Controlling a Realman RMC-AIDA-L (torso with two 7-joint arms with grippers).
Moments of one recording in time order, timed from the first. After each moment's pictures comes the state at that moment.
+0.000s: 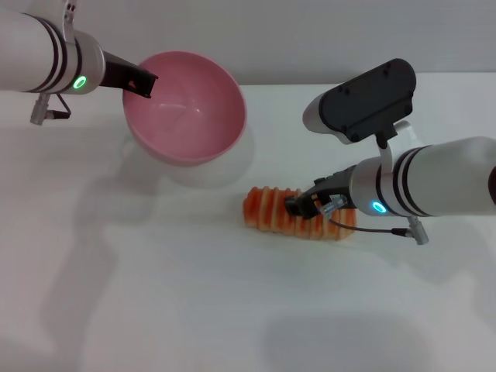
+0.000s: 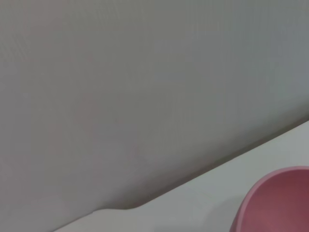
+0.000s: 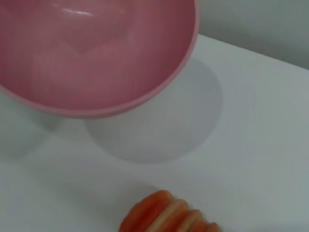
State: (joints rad) left arm -0.60 -2.06 1.51 1.33 -0.30 -0.95 0.21; right arm 0.50 2.08 -1.98 -1.30 0.40 0.88 0.08
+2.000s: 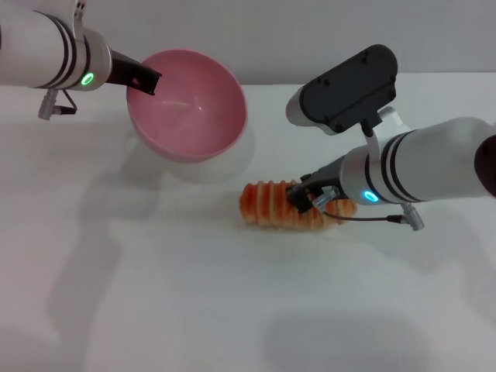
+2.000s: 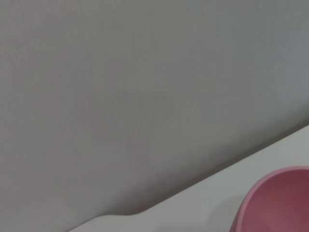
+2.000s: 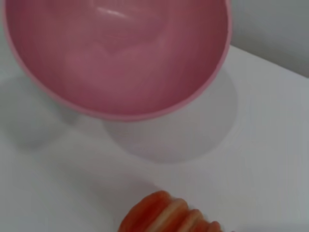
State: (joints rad) left arm -0.64 -2.06 1.51 1.25 -0.29 -0.91 0.22; right arm 0.57 2.08 -1.98 -1.30 0.40 0.95 0.06
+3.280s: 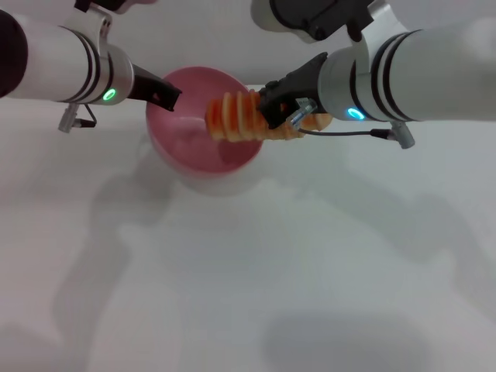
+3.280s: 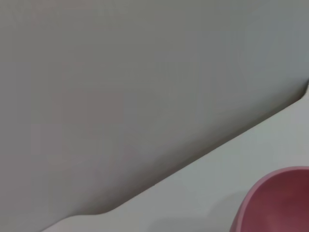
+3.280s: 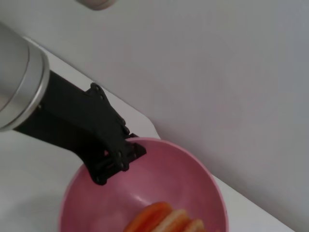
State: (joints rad) left arm -0.64 -2.07 1.58 1.23 -0.31 -0.90 0.21; right arm 0.64 2.08 -1.92 -1.58 0.27 1.06 0.05
